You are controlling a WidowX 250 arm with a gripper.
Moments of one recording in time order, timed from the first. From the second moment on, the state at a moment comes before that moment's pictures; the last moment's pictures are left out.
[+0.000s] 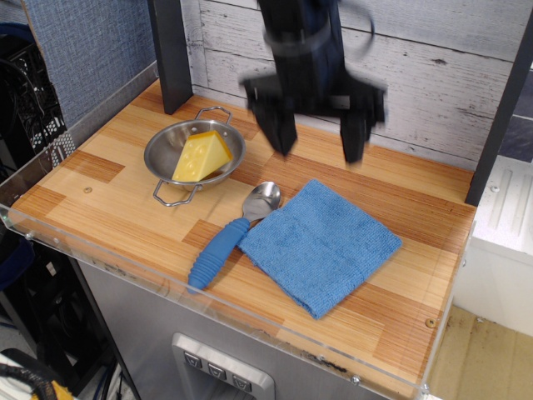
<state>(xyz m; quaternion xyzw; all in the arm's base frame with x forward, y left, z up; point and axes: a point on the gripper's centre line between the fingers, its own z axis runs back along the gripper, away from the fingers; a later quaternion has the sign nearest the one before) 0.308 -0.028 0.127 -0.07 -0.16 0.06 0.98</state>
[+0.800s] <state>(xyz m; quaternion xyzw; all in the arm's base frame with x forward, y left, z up) 0.282 -0.007 0.212 -0.09 -0.06 -0.01 0.99</state>
